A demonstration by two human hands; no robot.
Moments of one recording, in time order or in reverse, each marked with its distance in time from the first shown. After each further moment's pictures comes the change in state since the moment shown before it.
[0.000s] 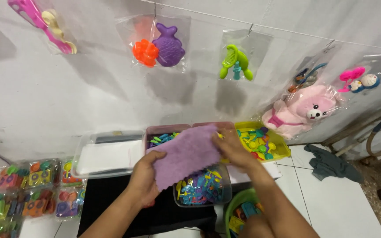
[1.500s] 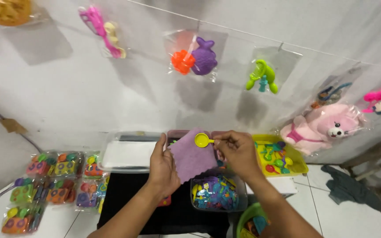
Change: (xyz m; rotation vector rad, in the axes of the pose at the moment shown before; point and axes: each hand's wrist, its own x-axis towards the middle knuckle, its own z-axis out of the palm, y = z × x) left_hand -0.021 0.019 -0.004 -0.201 -0.207 0.046; right_hand -0.029 -0.066 0.058 0.154 0.107 -0.405
